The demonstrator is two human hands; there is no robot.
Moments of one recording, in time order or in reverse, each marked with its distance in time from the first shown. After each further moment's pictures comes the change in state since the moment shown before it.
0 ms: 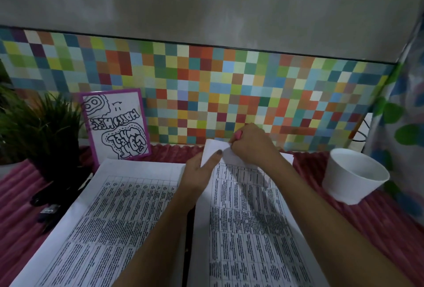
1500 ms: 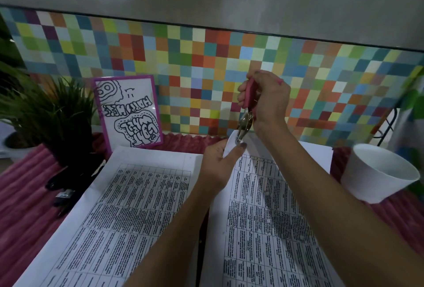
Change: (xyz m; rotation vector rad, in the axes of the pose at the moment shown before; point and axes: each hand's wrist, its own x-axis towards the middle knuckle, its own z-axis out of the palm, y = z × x) left_hand -0.008 0.007 0.009 -0.042 -0.095 0.227; right_hand 0.020 -0.052 -0.009 1.331 0.341 -0.176
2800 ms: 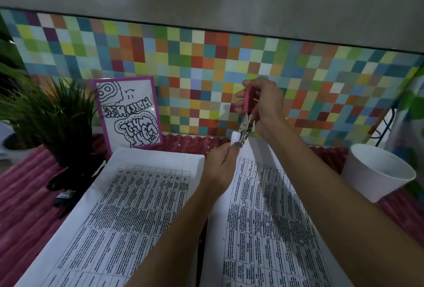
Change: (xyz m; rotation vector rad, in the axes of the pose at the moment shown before) left_hand -0.004 0.000 0.003 0.193 0.031 -0.039; right_hand 0.007 -0.002 -0.003 -0.028 0.022 0.301
